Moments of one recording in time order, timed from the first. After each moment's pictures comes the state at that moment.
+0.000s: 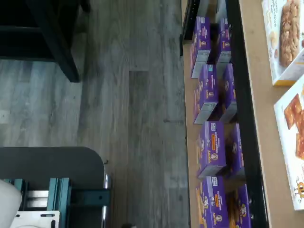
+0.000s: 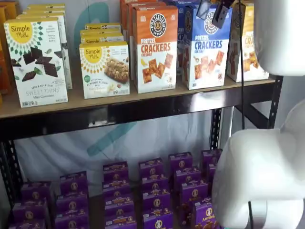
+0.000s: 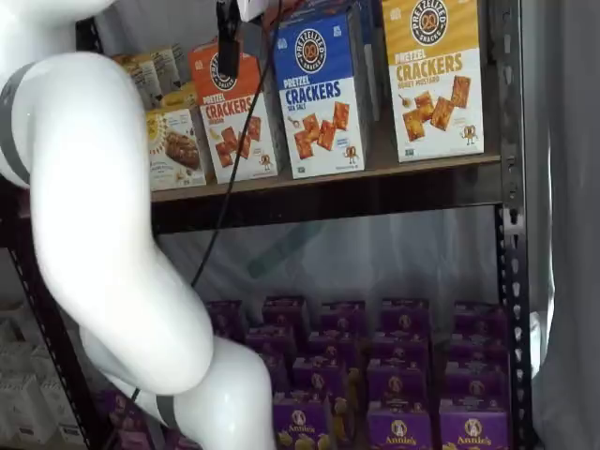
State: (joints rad) arm -0.32 -0.44 -1.56 0.45 2.05 -1.68
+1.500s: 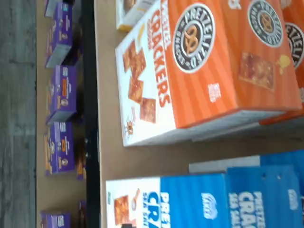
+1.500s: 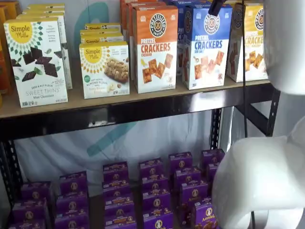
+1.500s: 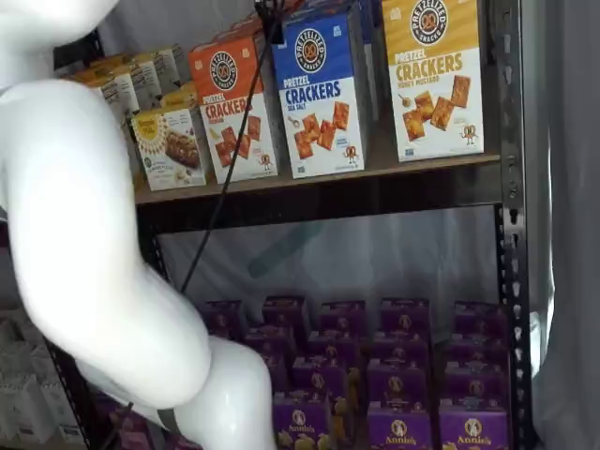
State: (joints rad) arm -0.27 -0.54 -1.41 0.32 1.50 -1.74
